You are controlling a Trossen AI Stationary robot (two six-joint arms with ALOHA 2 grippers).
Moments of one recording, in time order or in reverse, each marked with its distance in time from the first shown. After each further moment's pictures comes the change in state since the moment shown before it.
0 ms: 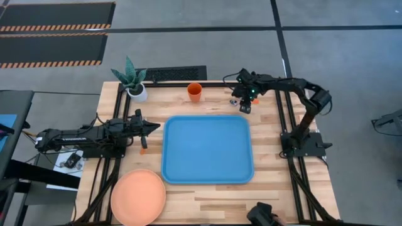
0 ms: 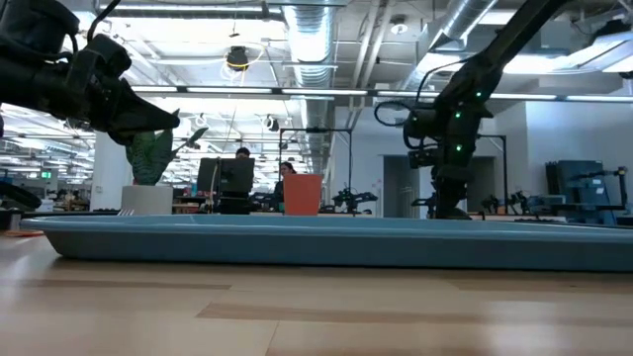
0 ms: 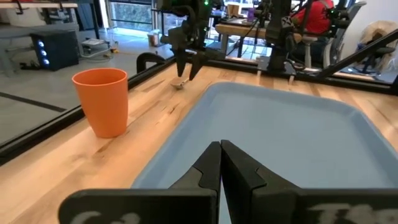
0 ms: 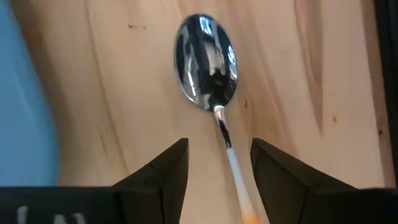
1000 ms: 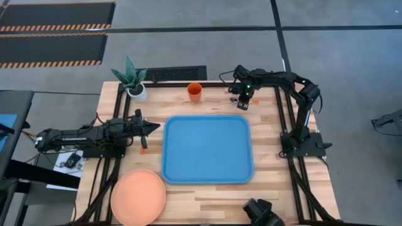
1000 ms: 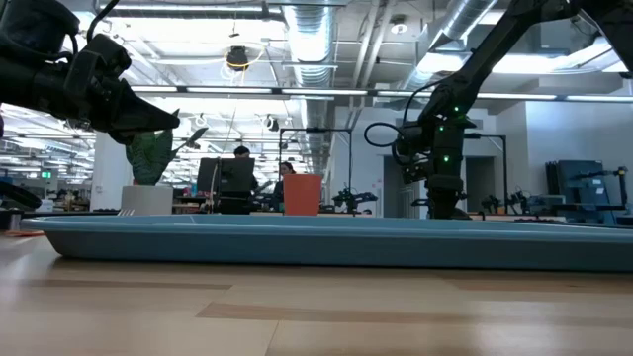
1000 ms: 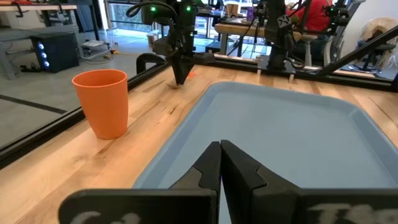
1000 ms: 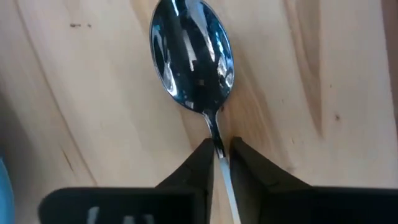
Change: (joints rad) left arm 0.000 0.000 0.000 -0.001 0.001 0.011; right arm -0.038 0.177 0.161 -0.183 0.015 0.036
